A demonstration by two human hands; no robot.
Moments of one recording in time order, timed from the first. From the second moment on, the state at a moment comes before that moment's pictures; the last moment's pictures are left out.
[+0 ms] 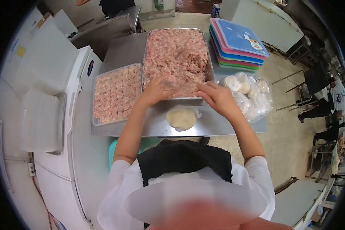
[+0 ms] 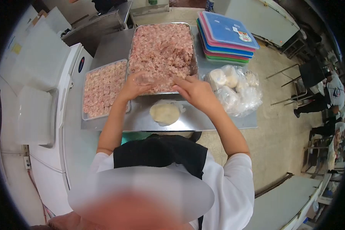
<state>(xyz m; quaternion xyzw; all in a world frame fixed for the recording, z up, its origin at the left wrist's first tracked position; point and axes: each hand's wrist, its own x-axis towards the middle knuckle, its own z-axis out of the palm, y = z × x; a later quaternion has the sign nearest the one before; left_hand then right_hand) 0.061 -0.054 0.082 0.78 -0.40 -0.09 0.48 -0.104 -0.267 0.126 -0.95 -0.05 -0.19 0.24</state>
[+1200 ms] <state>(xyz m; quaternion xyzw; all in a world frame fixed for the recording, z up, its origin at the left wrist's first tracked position) 0.102 0.228 0.011 0.99 0.04 -0.06 0.15 -0.044 -0.278 -0.007 -0.73 0.09 -0.18 0.66</state>
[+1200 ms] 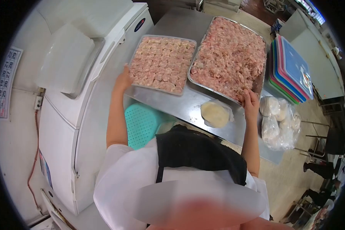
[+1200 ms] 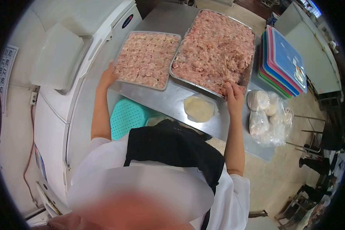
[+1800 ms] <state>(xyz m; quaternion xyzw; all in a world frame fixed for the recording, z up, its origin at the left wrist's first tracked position) 0.080 0.200 0.021 0.98 -0.13 0.09 0.11 -0.079 -0.321 0.128 -1.00 0.08 -0.02 0.05</state>
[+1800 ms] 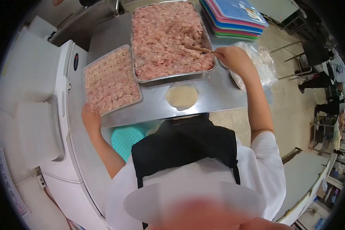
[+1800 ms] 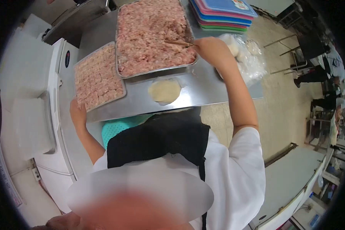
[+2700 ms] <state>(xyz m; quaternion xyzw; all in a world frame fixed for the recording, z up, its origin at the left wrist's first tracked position) -0.042 -0.073 0.036 0.92 -0.22 0.17 0.29 -0.039 -0.771 0.022 -0.81 0.37 -0.25 0.37</state>
